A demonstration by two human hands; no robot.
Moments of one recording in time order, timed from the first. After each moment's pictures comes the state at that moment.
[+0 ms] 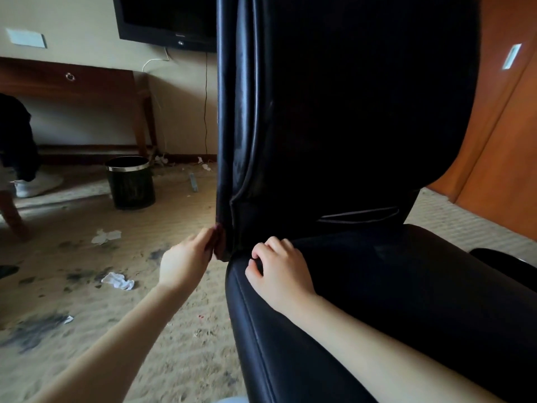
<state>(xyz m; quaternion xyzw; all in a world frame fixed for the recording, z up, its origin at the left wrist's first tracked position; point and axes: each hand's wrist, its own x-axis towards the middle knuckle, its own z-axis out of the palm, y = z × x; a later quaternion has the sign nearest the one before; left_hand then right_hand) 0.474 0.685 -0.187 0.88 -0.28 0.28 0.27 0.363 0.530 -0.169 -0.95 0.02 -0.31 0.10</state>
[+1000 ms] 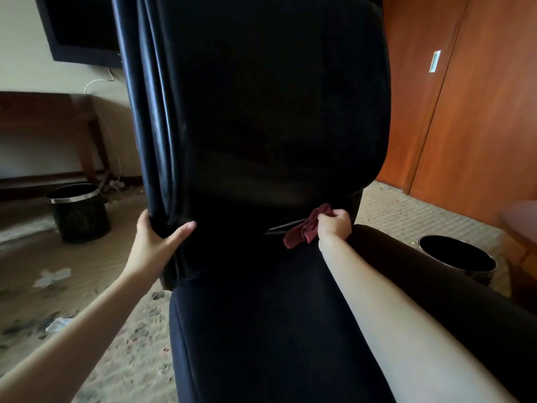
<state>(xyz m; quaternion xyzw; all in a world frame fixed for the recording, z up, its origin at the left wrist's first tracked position) 0.467 0.627 -0.113 0.77 -0.16 0.06 0.61 0.381 0.339 -0.115 -0.55 0.44 -0.45 0.56</state>
